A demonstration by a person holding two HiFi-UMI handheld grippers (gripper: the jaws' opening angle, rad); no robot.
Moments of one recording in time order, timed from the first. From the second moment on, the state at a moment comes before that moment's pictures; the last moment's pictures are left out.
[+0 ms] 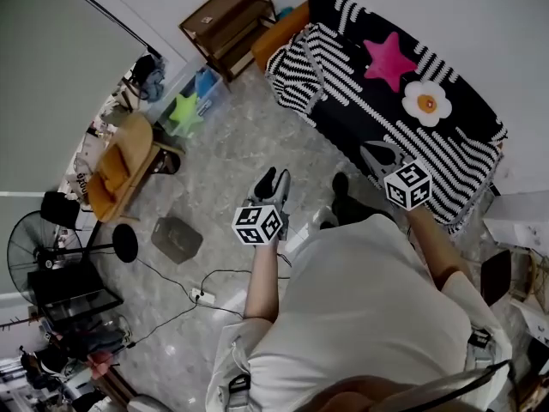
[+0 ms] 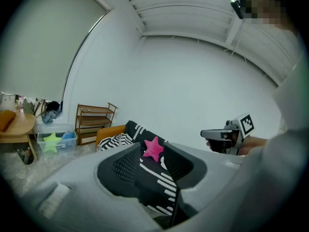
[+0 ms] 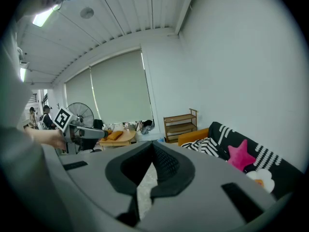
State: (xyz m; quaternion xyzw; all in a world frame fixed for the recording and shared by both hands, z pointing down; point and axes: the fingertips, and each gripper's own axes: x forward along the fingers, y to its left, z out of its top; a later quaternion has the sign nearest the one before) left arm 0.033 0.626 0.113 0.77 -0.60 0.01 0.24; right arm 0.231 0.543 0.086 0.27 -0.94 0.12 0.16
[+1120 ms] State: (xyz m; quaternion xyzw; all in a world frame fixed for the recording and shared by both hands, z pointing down) left arm -0.006 0.404 0.131 0.74 -0.61 0.03 0.28; right arm 0.162 0.309 0.134 0.22 -0.94 0.17 0.19
